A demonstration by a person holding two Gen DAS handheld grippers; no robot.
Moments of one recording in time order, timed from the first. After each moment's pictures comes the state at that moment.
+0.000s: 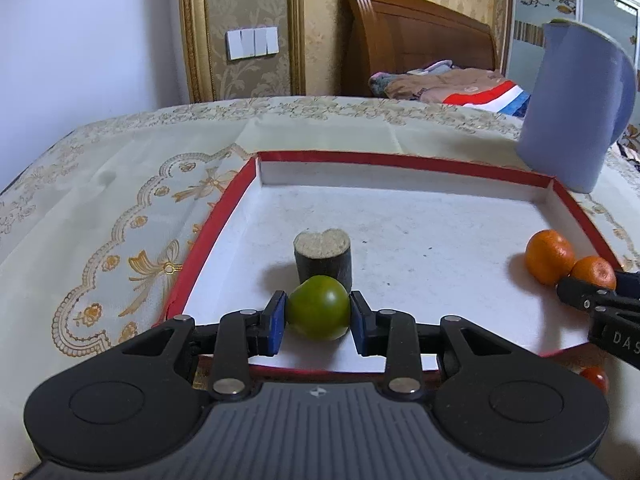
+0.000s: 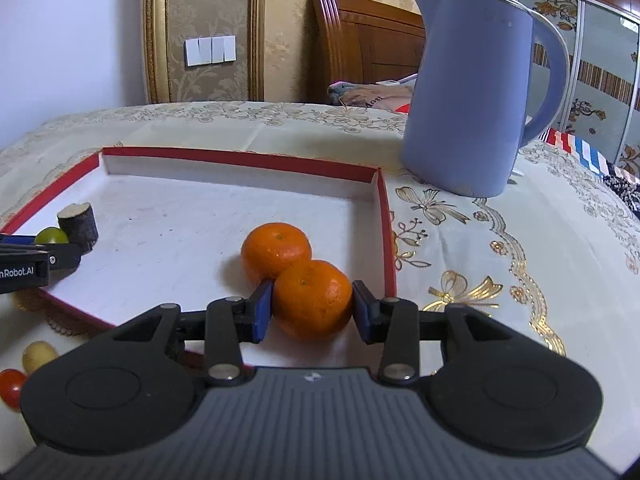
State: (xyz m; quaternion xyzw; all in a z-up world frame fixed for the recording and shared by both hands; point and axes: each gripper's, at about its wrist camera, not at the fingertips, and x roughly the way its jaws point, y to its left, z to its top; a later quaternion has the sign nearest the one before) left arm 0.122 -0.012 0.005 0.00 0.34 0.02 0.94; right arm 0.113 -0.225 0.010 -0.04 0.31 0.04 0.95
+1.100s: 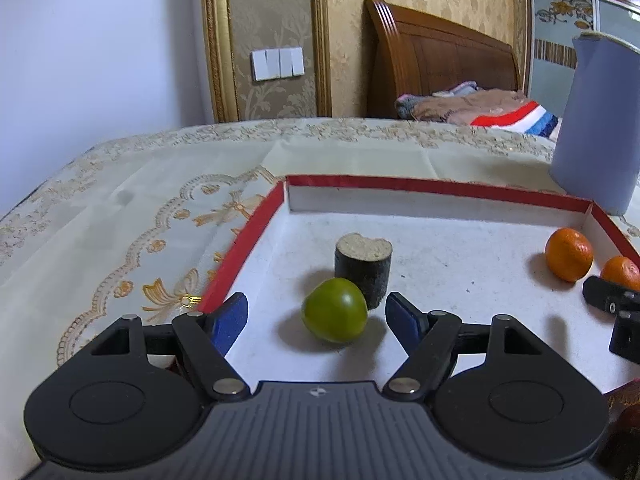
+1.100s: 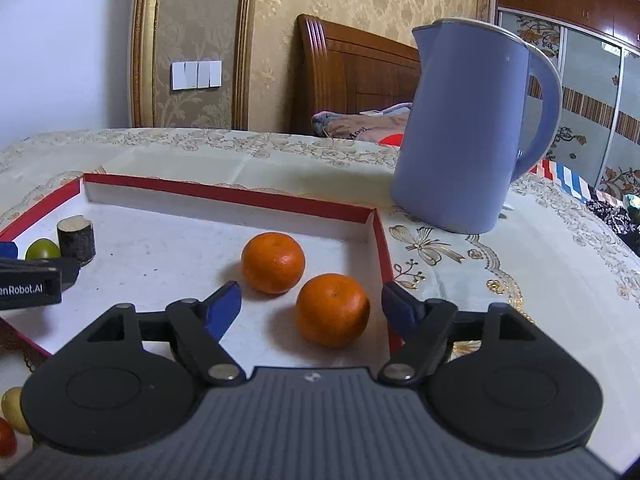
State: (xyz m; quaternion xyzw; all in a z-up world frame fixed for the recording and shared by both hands) left arm 0.136 -0.004 0.000 0.01 0.30 0.06 0.95; right arm 0.121 -0.214 0.014 -0.05 0.26 0.01 0.96
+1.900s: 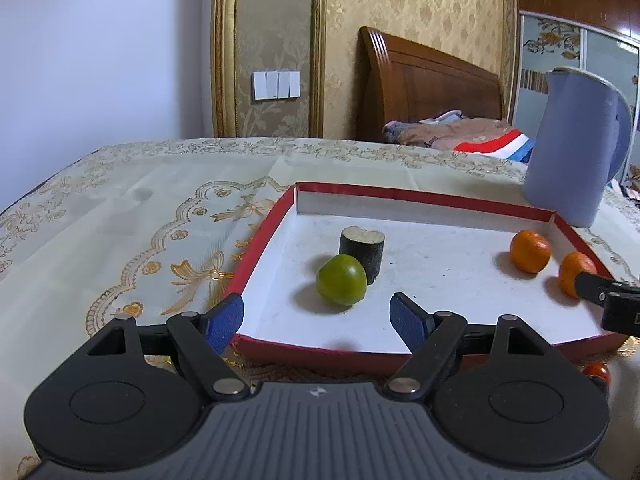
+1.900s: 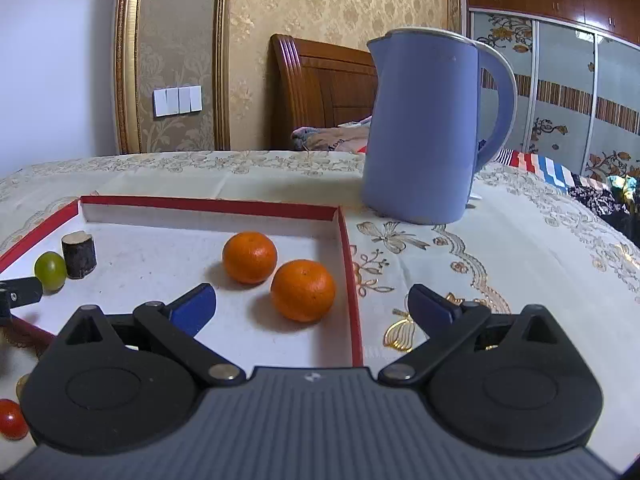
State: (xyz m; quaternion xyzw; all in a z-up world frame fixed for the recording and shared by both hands) left arm 0.082 0.011 0.007 -0.02 0.26 0.03 0.96; right arm 0.087 -0.235 0.017 -0.01 0.23 -0.01 0.97
